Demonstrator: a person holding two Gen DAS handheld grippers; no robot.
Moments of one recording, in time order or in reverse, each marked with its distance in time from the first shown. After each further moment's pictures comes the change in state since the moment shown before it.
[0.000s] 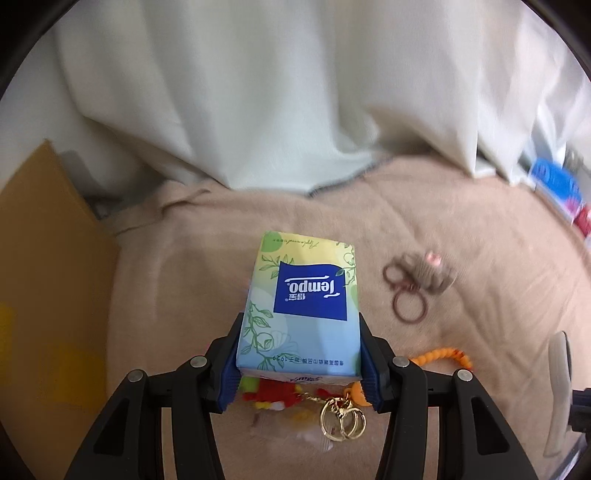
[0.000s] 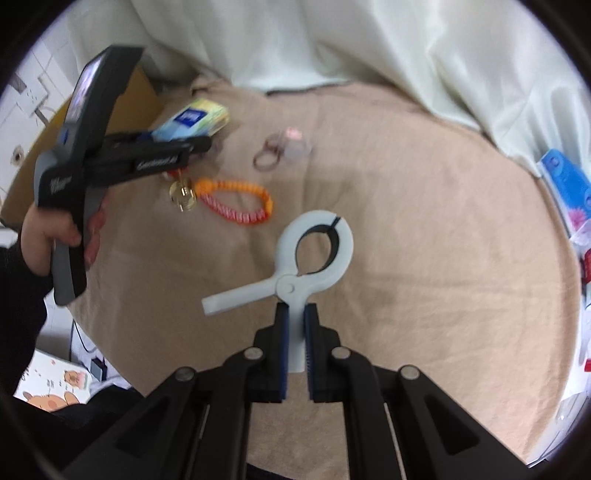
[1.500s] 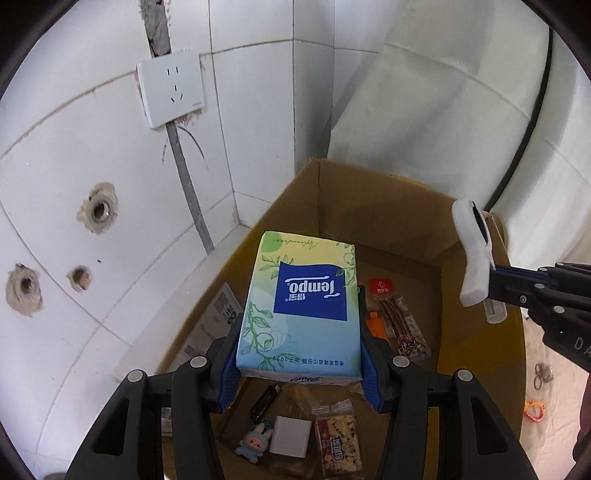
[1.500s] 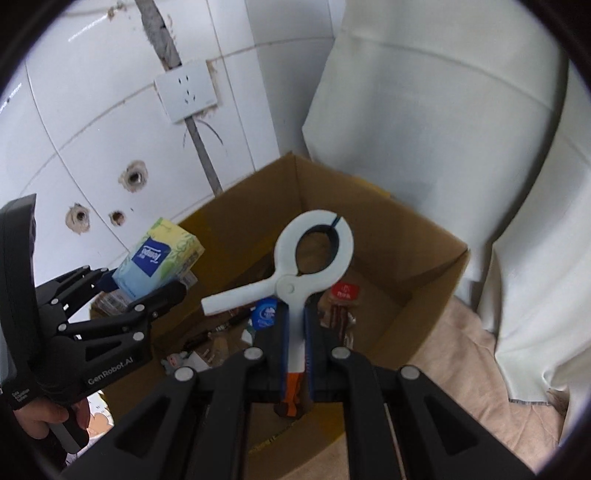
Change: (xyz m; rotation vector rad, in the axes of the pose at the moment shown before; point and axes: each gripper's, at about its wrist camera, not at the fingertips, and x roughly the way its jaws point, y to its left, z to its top) left arm -0.175 0.314 -0.068 -0.505 -0.085 0.353; right arm 0.009 0.341 0.230 -0.498 -0.182 0.311
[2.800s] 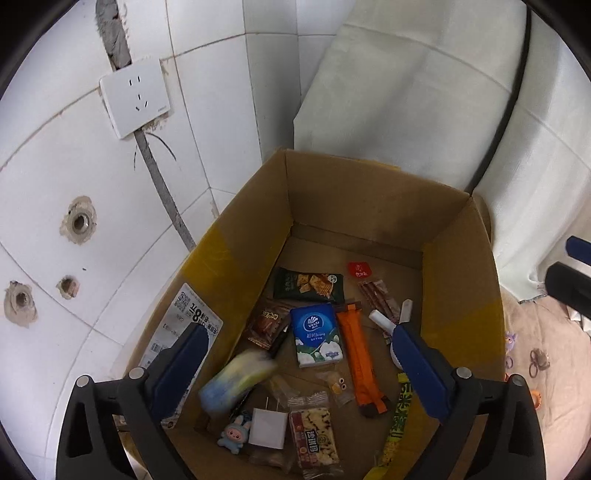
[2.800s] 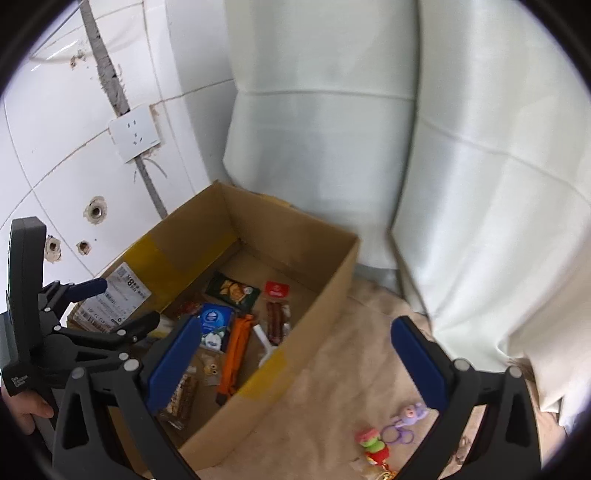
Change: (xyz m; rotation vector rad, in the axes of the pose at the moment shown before) left arm -0.004 -0.040 0.000 0.062 0.045 0.012; right arm -0.067 -0.045 -0.021 0.125 -0.114 -0.169
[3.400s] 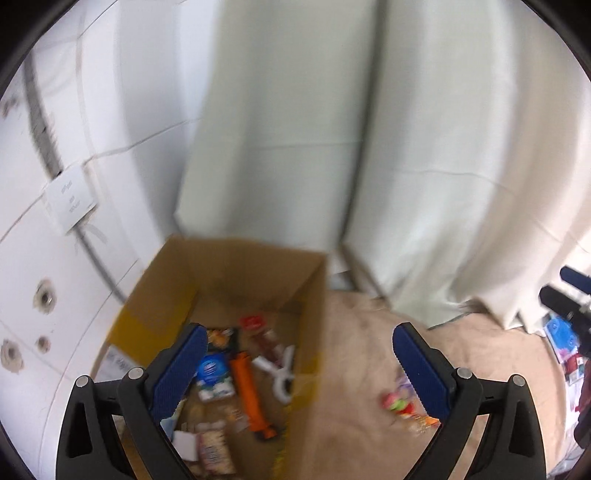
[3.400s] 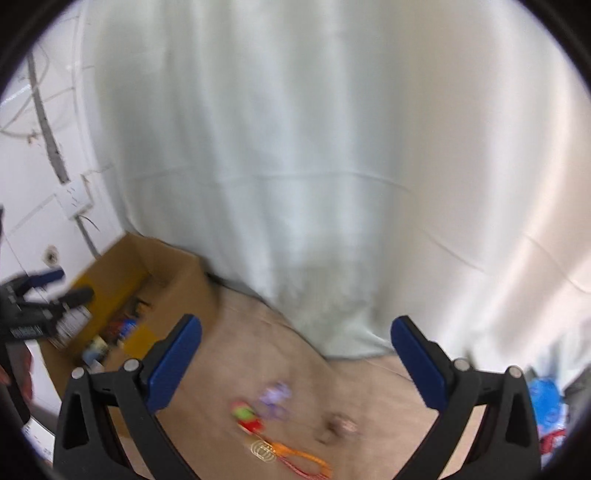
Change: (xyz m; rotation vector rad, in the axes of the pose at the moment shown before) left arm -0.090 -0.133 0.033 0.121 -0.161 -0.200; right arm -0.130 -0.143 -0.055 0.145 -0.140 -0.261
